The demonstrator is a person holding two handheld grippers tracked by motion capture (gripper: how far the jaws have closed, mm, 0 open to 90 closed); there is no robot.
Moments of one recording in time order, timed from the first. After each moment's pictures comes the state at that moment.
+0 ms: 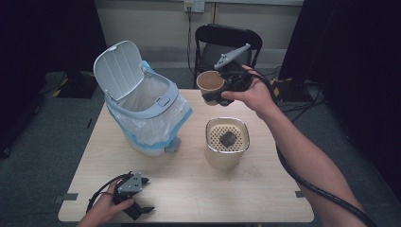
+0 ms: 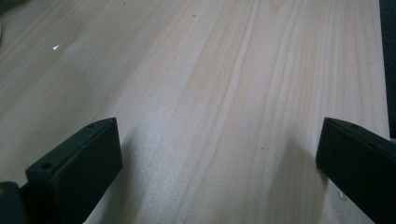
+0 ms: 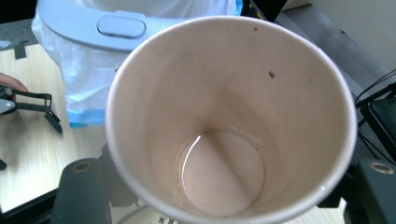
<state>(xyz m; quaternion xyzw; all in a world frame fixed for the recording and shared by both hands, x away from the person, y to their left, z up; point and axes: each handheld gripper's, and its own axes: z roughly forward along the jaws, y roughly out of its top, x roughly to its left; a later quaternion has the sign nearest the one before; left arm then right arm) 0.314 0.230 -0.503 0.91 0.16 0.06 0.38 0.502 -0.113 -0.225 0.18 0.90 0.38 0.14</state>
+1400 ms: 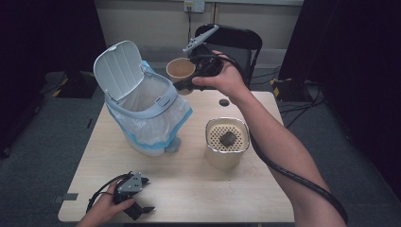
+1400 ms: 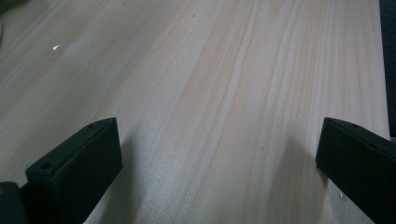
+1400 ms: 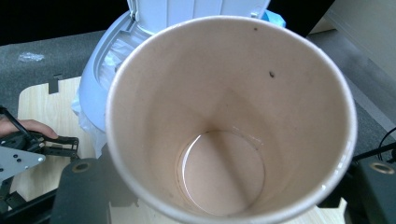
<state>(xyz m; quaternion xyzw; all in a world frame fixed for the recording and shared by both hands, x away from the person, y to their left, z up) 0.314 0.231 -0.502 0.91 0.16 0.06 0.38 0.515 -0.039 -0.195 0.14 0.90 0.41 0.11</state>
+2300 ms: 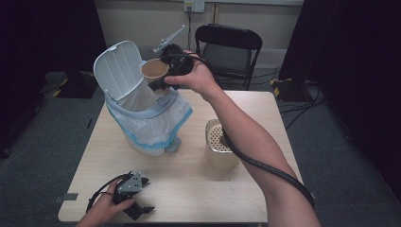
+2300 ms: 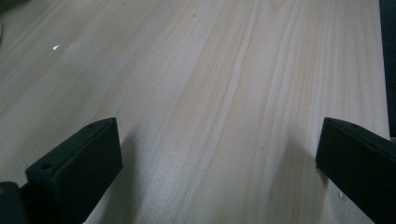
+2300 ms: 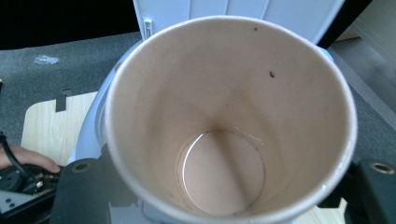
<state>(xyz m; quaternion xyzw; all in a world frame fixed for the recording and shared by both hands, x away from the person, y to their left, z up) 0.314 0.231 -0.502 0.91 0.16 0.06 0.38 0.530 0.029 -0.206 0.12 0.90 0.41 0.09</state>
